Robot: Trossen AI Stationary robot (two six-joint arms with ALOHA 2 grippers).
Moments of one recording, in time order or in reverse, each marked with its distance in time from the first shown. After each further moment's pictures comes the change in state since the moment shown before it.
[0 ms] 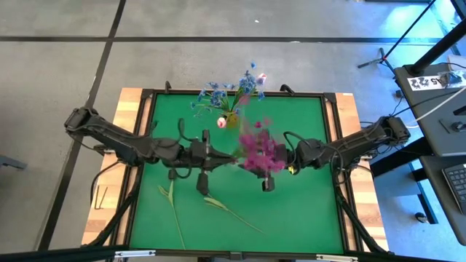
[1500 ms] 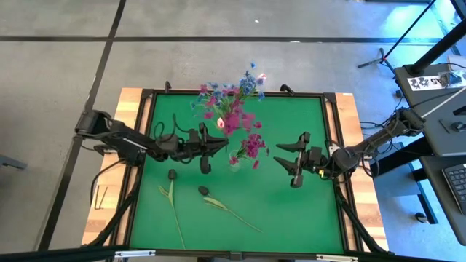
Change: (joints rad) left arm 0.200 0.147 -0.428 0.765 0.045 -0.061; right arm 0.229 -0.405 -0.417 -0.018 0.556 -0.051
